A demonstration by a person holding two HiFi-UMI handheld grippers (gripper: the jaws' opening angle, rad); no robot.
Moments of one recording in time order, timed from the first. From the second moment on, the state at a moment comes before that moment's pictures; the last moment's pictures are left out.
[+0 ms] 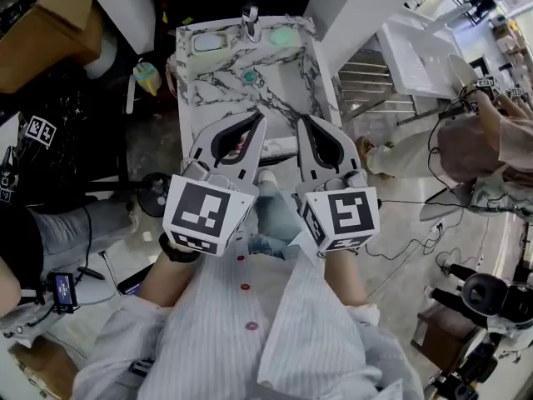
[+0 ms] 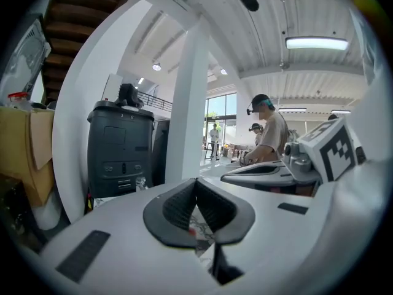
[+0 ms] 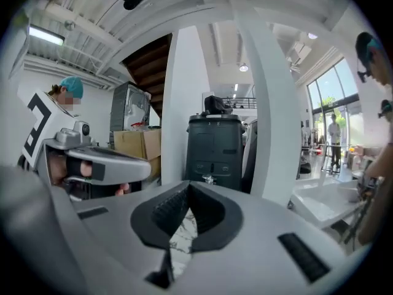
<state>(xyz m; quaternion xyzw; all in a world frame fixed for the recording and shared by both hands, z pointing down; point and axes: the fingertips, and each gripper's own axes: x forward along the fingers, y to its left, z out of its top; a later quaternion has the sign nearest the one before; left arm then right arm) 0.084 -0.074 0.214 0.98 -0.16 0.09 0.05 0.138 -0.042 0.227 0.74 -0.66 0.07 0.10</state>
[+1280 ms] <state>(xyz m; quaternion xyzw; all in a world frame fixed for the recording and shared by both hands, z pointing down) 0.168 -0.191 0.227 0.95 -0.29 0.10 0.08 0.232 -0.187 0.249 0.63 -0.76 0.09 0.13</state>
